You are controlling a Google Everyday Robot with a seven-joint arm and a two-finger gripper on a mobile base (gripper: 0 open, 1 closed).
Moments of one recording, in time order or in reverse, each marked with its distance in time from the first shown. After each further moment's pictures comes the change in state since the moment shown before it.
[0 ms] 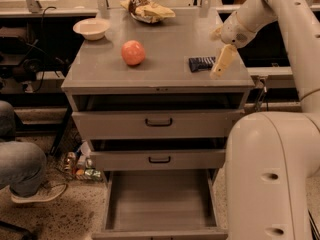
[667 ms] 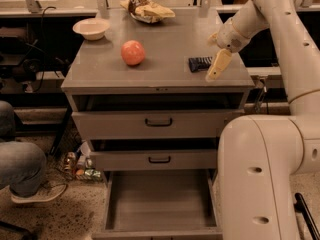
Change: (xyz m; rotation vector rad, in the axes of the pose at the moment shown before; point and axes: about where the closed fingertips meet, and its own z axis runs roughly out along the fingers) arm 0.006 -0.008 0.026 -0.019 -0.023 0.032
